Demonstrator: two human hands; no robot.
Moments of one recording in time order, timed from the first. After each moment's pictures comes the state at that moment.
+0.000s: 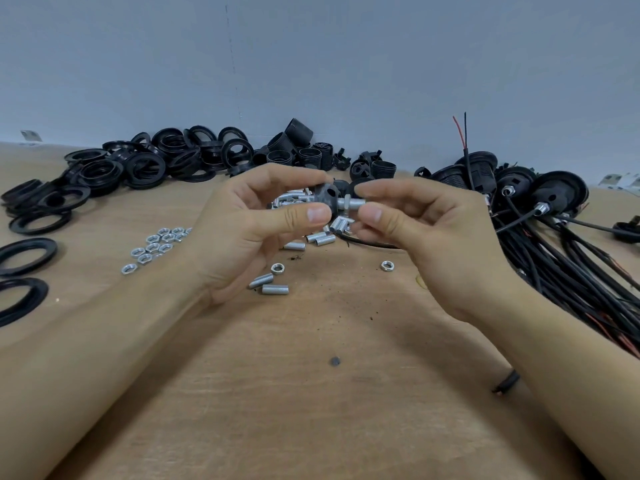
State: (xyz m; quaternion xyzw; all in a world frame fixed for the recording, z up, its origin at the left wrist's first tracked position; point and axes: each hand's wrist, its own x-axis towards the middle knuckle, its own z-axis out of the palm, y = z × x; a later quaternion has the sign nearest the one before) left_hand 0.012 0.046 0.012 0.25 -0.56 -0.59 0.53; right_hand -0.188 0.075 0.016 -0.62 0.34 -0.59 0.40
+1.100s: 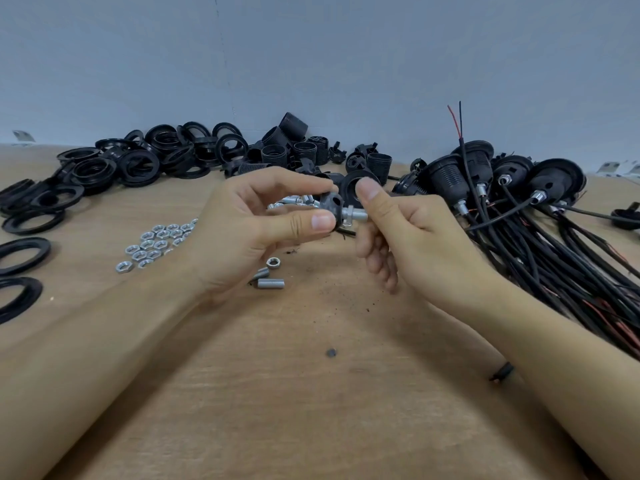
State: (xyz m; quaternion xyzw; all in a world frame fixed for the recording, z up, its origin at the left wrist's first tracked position) left_hand 0.009 0.053 0.010 0.28 -0.60 -0.55 0.51; right_hand -0.186 0.079 0.010 -0.67 0.49 -0.44 0.34
